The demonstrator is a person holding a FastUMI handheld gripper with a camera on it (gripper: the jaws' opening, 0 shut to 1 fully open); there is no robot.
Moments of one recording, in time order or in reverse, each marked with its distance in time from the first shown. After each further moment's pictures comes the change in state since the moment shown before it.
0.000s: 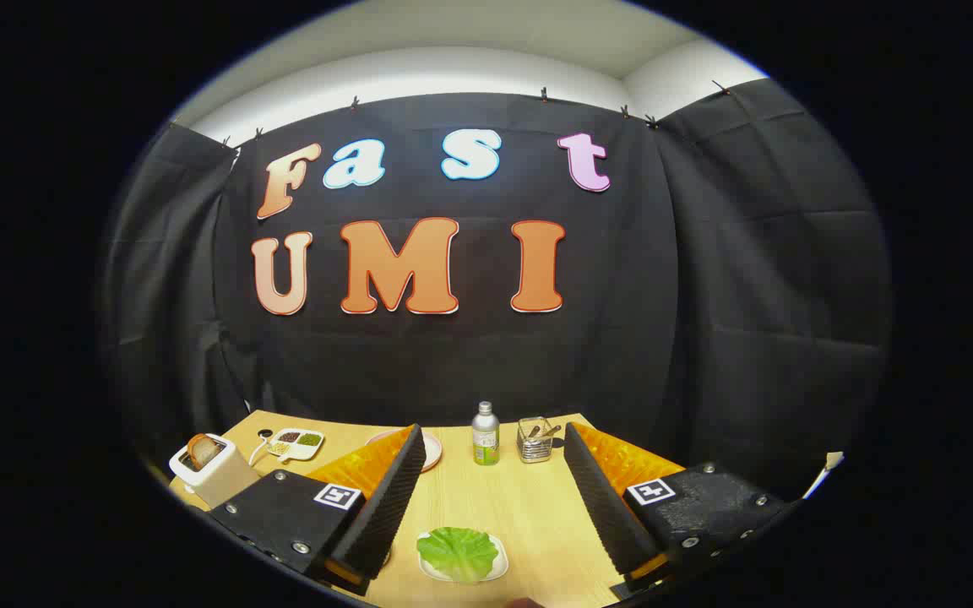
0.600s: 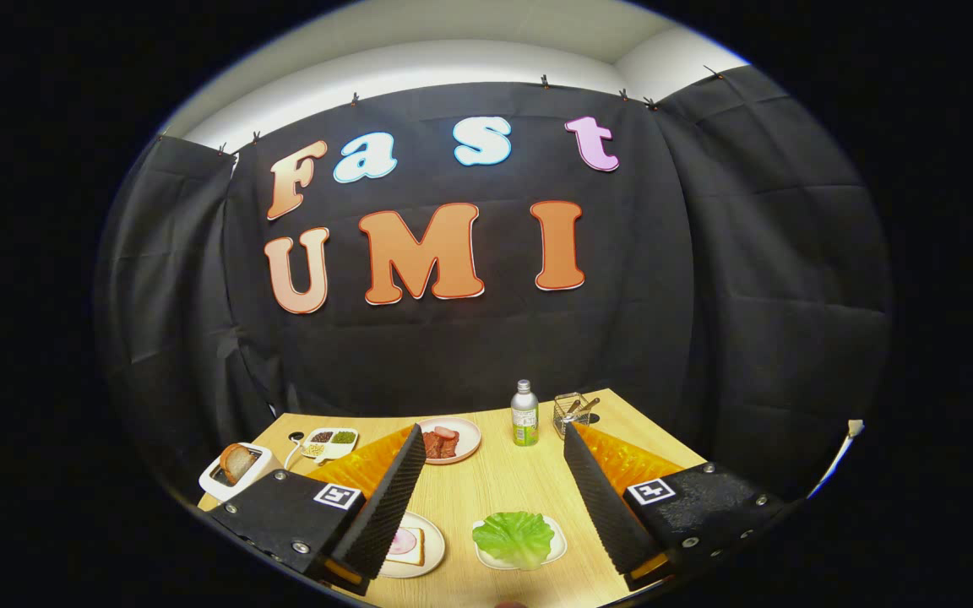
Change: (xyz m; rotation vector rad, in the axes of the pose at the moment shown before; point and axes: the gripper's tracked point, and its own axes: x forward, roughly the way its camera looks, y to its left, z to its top) arm -0.008 0.052 -0.021 0.072 0.045 0.036
